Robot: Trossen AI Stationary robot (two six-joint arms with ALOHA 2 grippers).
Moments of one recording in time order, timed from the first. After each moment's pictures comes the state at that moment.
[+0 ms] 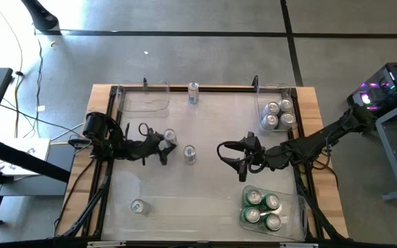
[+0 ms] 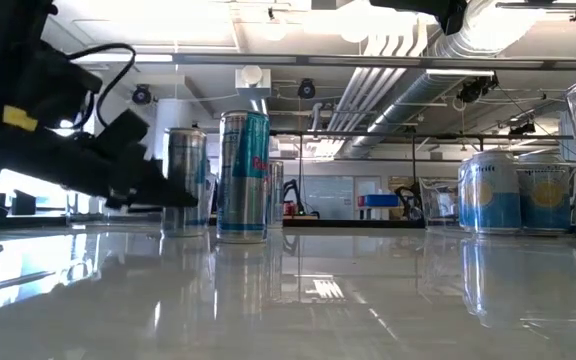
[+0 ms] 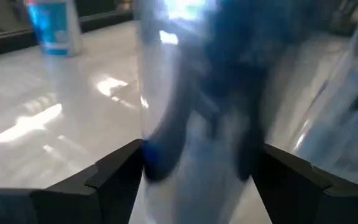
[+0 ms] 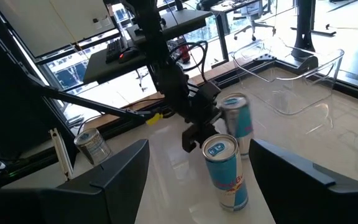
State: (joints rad) left arm -0.10 1.90 0.08 1.48 -0.58 -0.29; right arm 0.44 1.20 0.83 0.12 0.64 0.47
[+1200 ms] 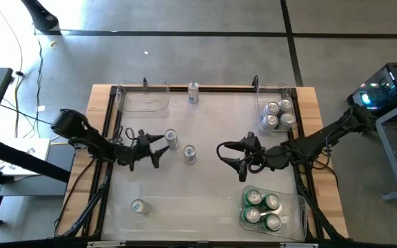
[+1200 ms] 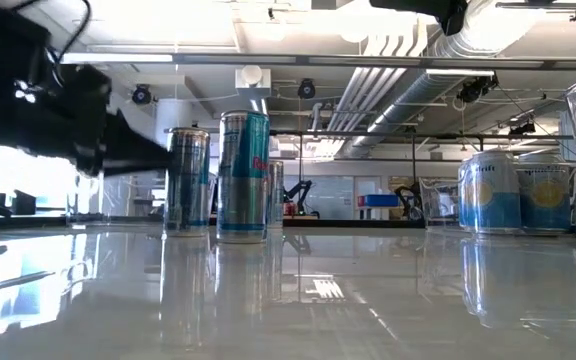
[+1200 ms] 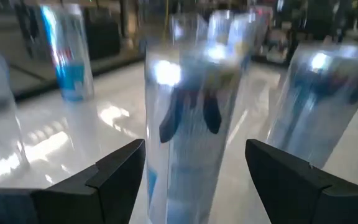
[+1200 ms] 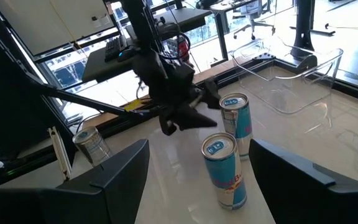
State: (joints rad) left arm -0.32 1.58 0.01 1.33 -0.81 -0.25; right arm 0.44 1.20 0.83 0.11 0.64 0.47
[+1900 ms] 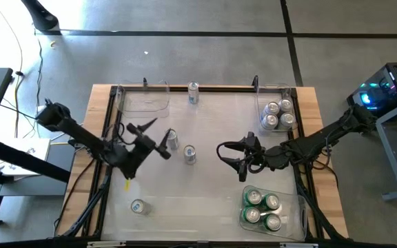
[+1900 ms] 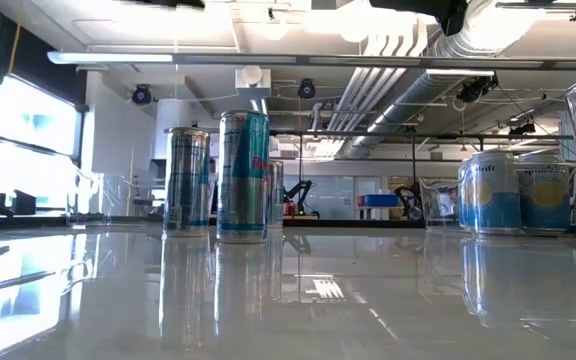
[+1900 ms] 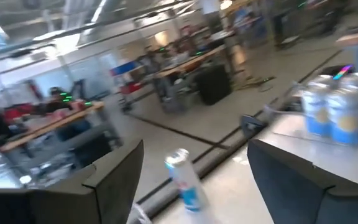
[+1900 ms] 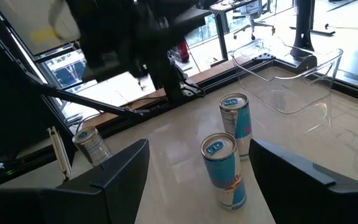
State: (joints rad) left arm -0.51 1.28 0.62 0.95 -1.48 0.63; right arm 0.44 1.20 0.83 0.11 0.64 0.47
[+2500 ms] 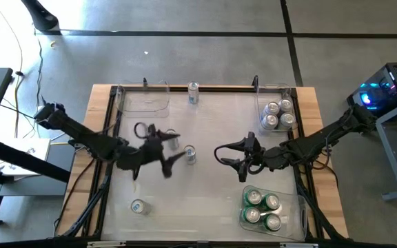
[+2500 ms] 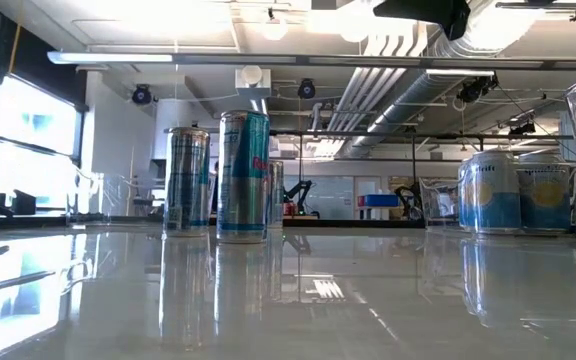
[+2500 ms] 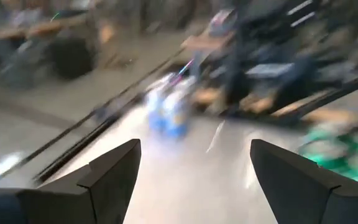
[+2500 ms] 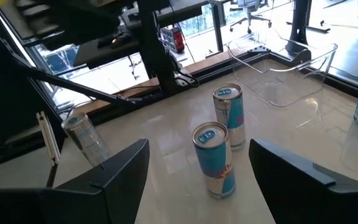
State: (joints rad) left arm -0.48 1.24 0.99 0.00 -0.87 -0.18; right arm 0.44 1.20 0.83 0.05 0.64 0.46
